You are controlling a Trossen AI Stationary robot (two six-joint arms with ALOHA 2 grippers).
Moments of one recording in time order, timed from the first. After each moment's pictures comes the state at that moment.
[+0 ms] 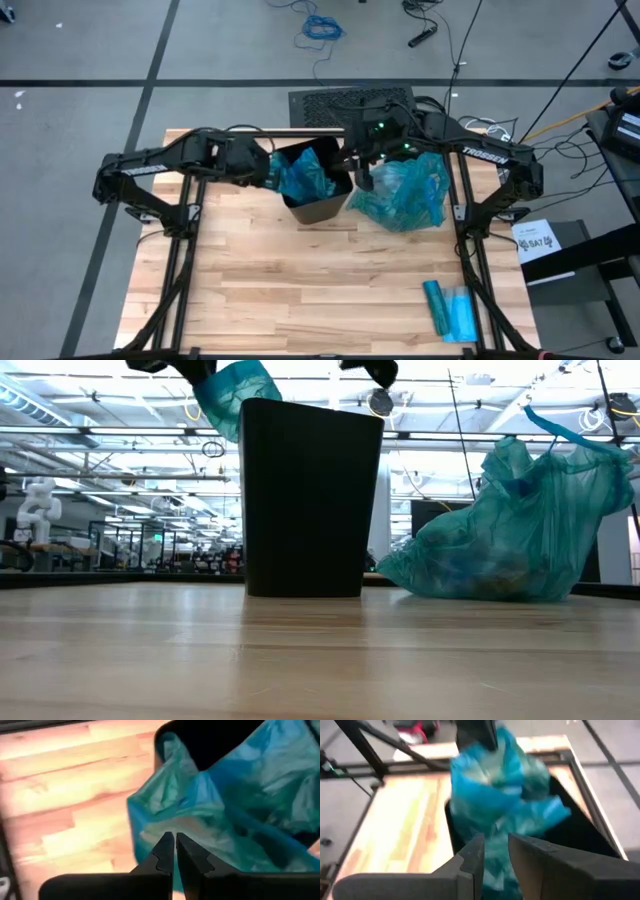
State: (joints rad) left arm 0.07 1.36 1.60 -1.38 -0.33 -1.17; right arm -0.26 1.54 1.70 -0.77 -0.27 -0.08
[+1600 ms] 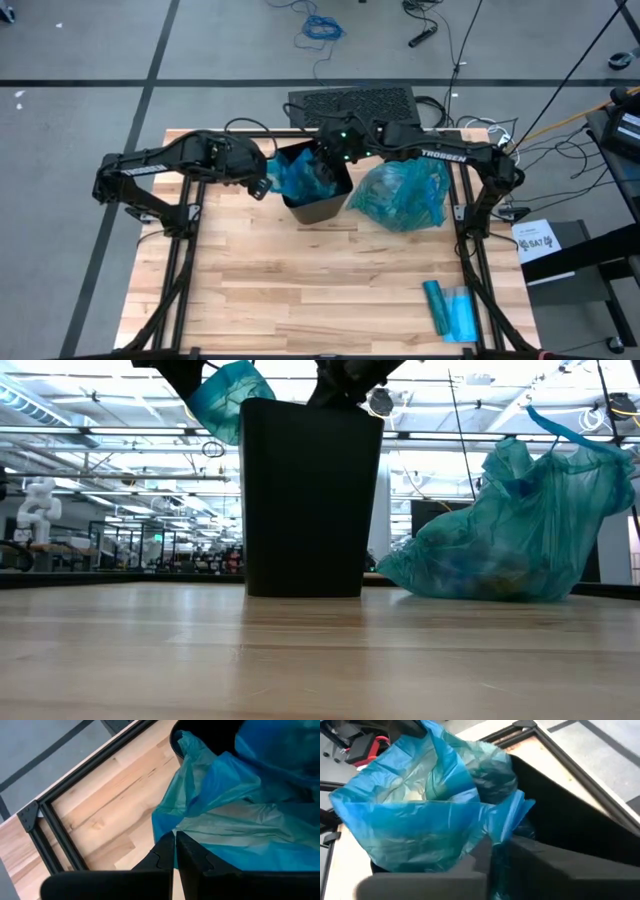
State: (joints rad) left arm 0.07 1.36 1.60 -1.50 -0.43 -0.77; right arm -0.27 1.76 1.70 -0.58 -0.11 0.26
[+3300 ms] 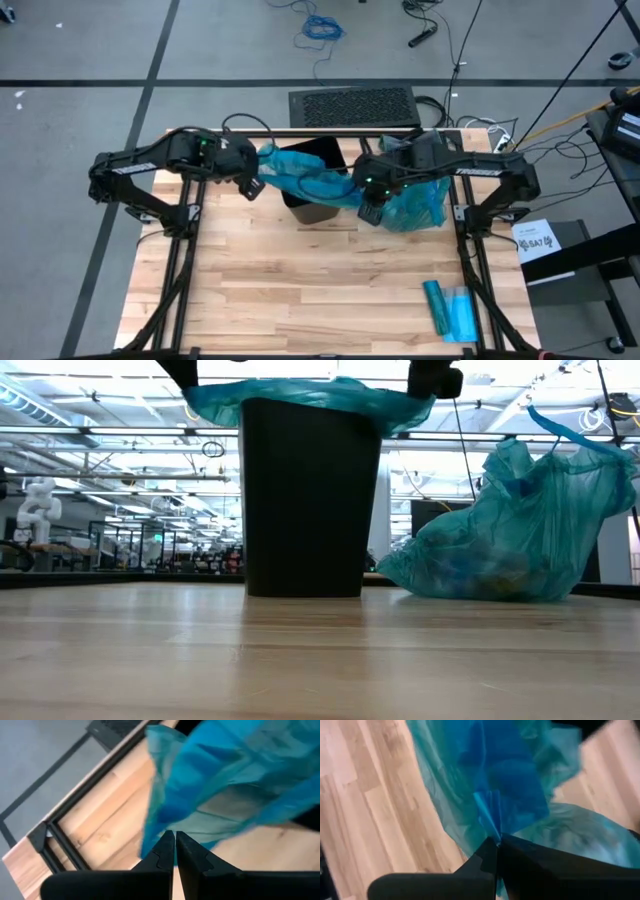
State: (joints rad) left arm 0.04 1.32 1.63 -1.51 -0.44 -0.64; right arm -0.02 1.59 1.70 -1.27 0.06 0.38
